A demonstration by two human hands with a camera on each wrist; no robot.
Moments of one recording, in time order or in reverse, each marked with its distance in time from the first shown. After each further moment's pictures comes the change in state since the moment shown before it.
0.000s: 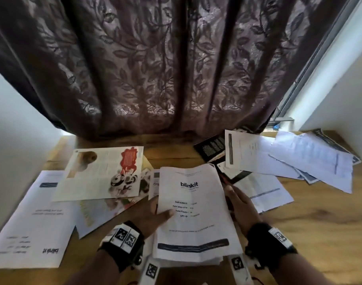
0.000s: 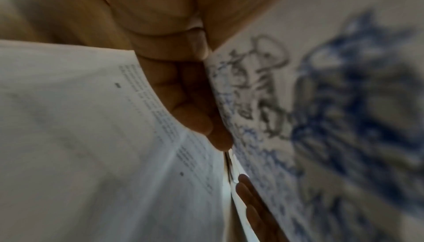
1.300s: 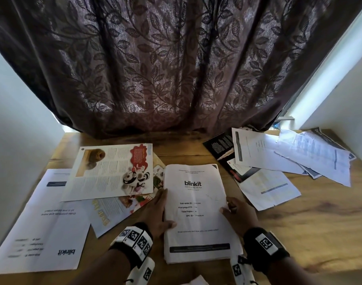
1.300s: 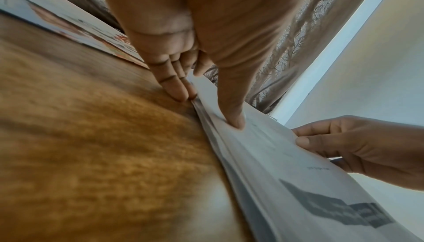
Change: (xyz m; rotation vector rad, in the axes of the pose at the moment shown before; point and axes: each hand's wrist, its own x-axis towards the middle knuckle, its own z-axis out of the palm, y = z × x) left_hand -0.001 -0.040 -0.037 0.619 -0.023 0.053; right_hand -0.005 0.035 0.051 -0.730 0.145 0.049
